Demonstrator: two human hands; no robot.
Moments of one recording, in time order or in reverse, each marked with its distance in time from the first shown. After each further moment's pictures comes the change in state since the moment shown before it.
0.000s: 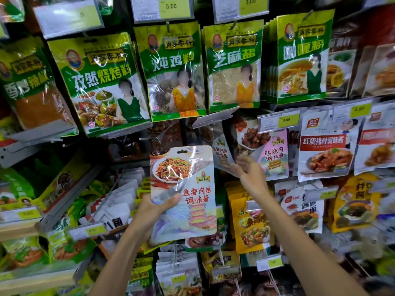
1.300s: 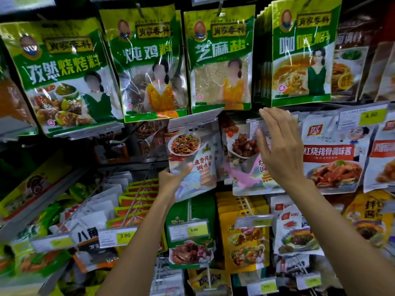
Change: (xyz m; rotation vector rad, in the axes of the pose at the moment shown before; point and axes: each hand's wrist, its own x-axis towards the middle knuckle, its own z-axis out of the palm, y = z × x) left_hand 0.142 -0.028 0.087 0.028 0.393 -0.057; right_hand 0.066 -0.016 -0.087 -0.621 0.591 -1.019
